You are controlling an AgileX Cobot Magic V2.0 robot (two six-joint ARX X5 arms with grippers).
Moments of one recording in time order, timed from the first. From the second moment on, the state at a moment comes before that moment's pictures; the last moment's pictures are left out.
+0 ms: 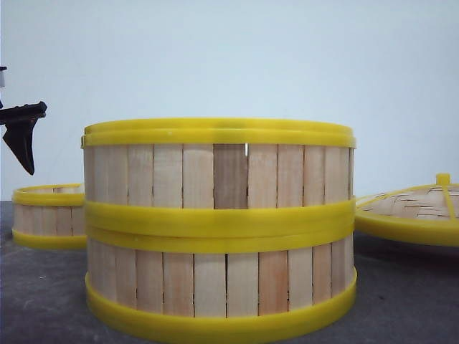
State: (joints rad) left arm 0.07 1.57 1.10 -0.37 0.08 -0.17; right arm 0.55 0.68 1.19 -0.82 -0.18 0.11
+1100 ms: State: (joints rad) left arm 0.02 1.71 1.11 -0.35 0.05 -0.18; right arm 0.55 0.69 1.19 -0.82 -0.18 0.11
